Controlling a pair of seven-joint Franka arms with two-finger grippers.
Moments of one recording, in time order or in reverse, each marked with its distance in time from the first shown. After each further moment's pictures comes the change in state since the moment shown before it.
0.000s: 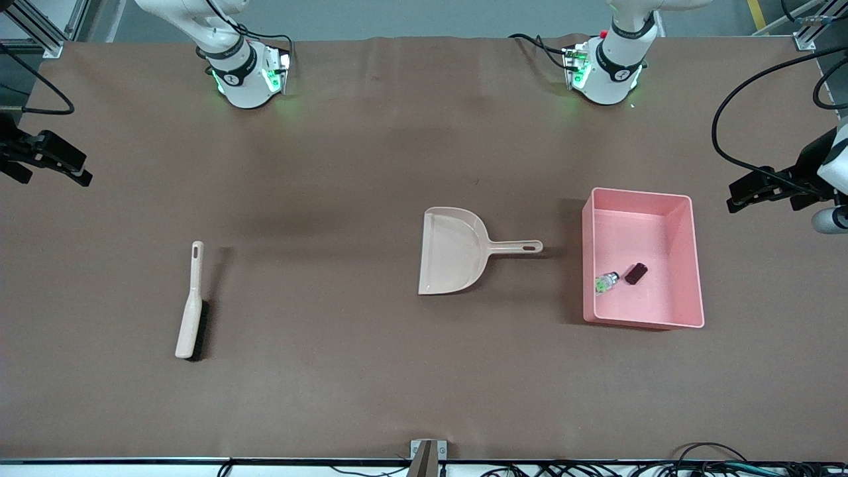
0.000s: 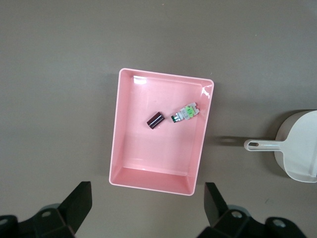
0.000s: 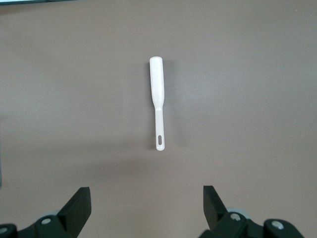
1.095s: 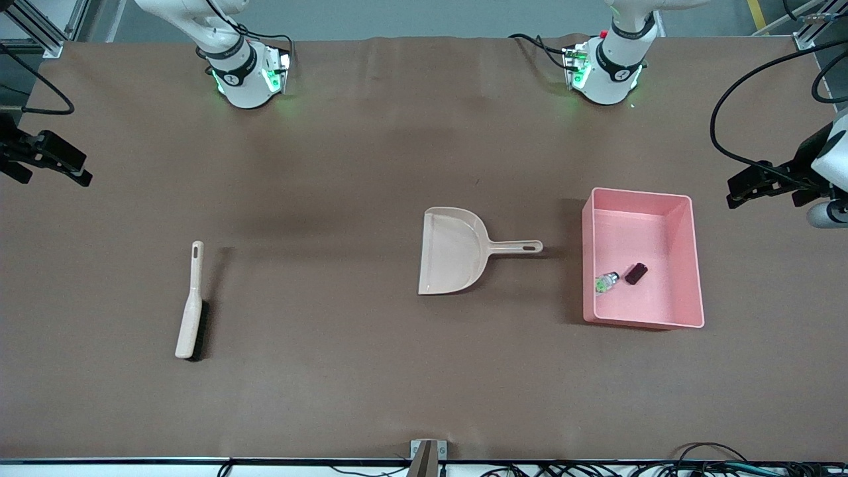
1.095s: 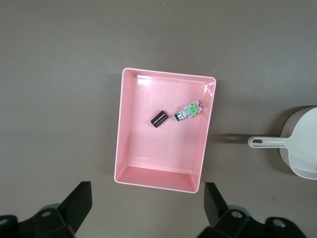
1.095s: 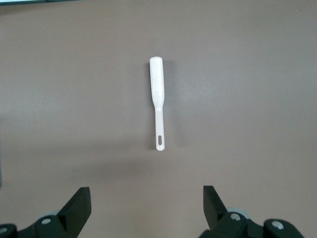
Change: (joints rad) left arm 0.041 -0.010 -0.070 0.007 0.048 -0.020 -0.005; right arm 0.000 0.000 0.000 0.000 0.000 0.000 0.000
